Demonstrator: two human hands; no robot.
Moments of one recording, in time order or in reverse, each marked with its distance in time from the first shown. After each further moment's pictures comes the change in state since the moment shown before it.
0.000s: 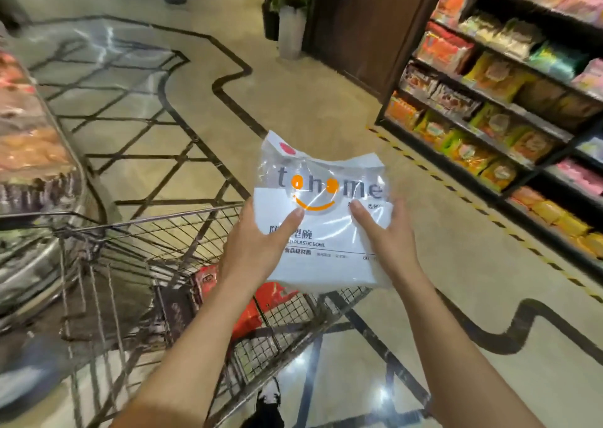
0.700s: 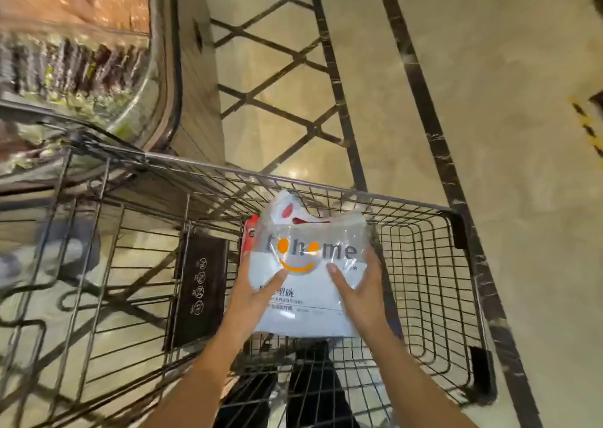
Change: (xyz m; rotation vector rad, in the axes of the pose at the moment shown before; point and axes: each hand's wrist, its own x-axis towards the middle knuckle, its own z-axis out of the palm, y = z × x) left_hand 0.090 -0.244 0.063 -0.386 0.257 -0.655; right_hand 0.108 0.200 0.222 -0.158 -0.693 0.250
